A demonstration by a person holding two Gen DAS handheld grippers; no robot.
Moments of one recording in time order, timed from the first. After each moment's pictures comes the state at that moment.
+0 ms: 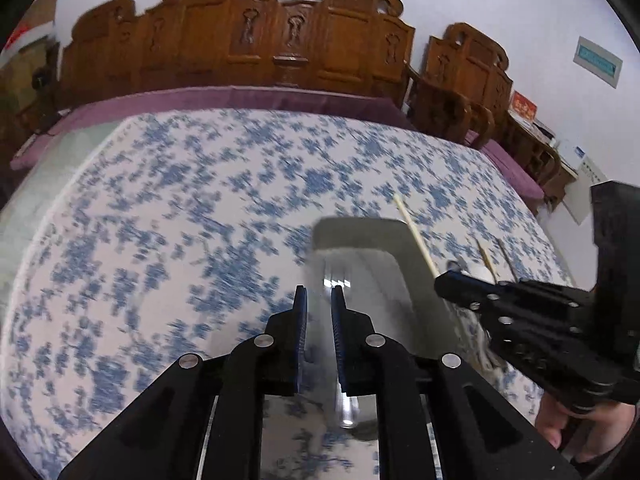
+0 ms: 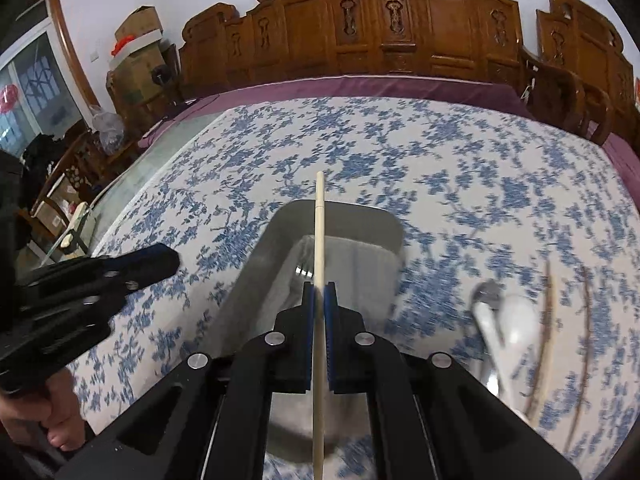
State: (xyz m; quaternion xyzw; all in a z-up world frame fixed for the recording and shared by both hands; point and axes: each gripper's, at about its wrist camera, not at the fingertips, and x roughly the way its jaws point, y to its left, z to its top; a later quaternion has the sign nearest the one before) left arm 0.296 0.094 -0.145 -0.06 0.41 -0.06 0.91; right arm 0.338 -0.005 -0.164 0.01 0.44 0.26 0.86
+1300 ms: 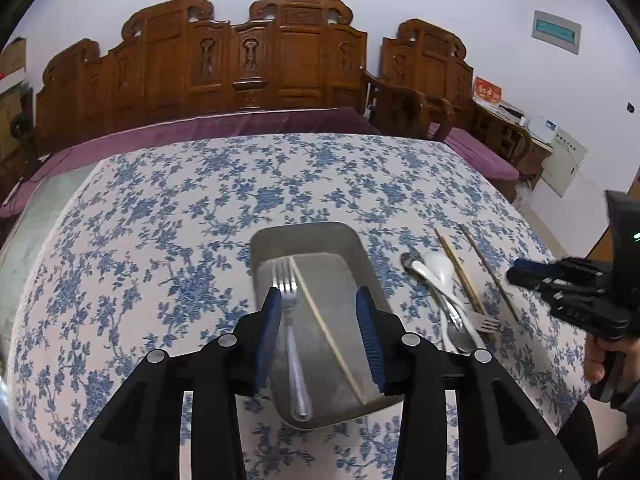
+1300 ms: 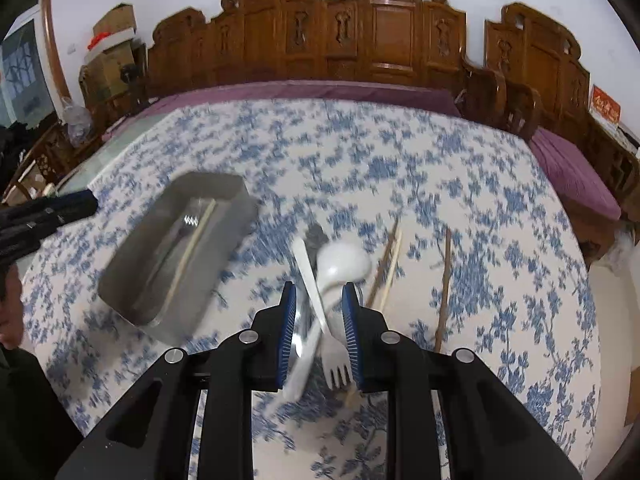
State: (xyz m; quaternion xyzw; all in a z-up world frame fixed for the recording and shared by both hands) left arm 0.269 0.036 -0.133 -0.01 0.38 -0.11 0.92; right arm 0.302 -0.162 -0.162 -0.04 0.43 0.19 0.88
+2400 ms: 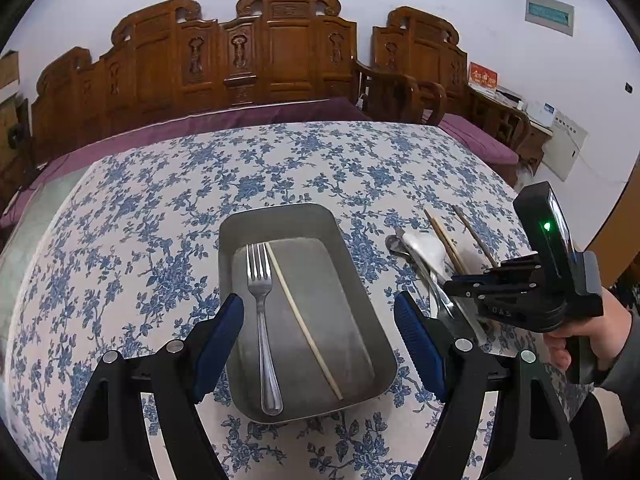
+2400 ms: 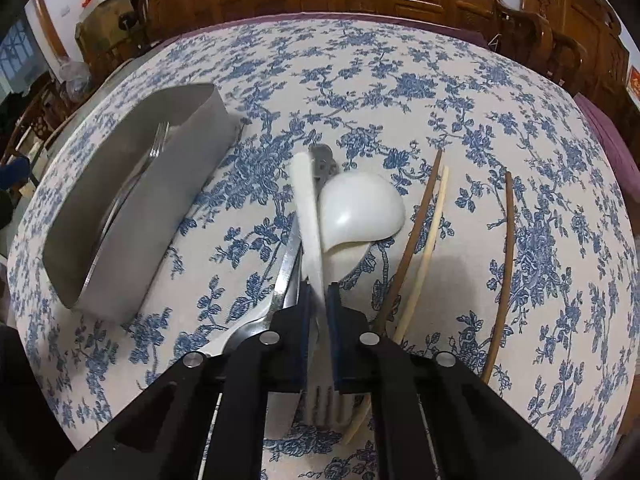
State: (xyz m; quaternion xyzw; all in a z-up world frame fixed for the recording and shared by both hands) left arm 0.262 0.004 -0.149 0.01 0.39 -0.11 0.92; right arm 0.347 -0.139 -0.235 -0.06 0.52 0.22 0.82
